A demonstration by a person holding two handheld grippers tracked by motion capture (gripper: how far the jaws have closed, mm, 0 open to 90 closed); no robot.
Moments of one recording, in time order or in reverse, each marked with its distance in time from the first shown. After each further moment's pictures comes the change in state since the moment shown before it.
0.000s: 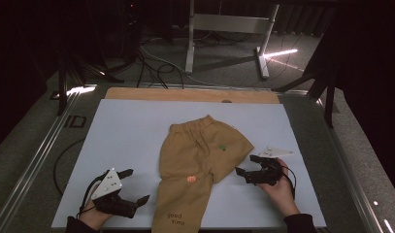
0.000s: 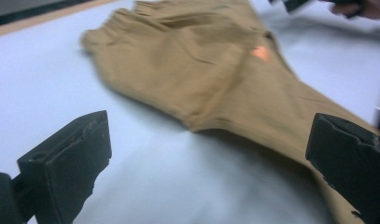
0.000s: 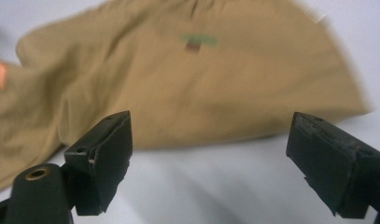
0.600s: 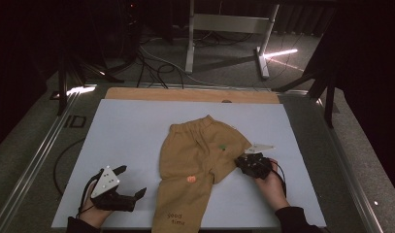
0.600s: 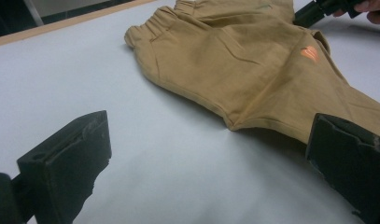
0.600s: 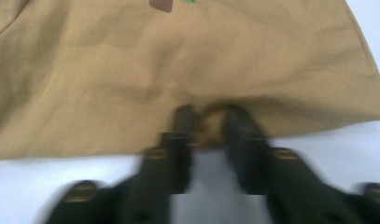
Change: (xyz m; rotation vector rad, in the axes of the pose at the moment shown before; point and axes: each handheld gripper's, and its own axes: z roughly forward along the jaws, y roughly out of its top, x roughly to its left) left arm 0.006 -0.005 0.001 -0.003 0.097 -0.030; right arm 0.000 0.009 0.035 0.151 -0.134 -0.095
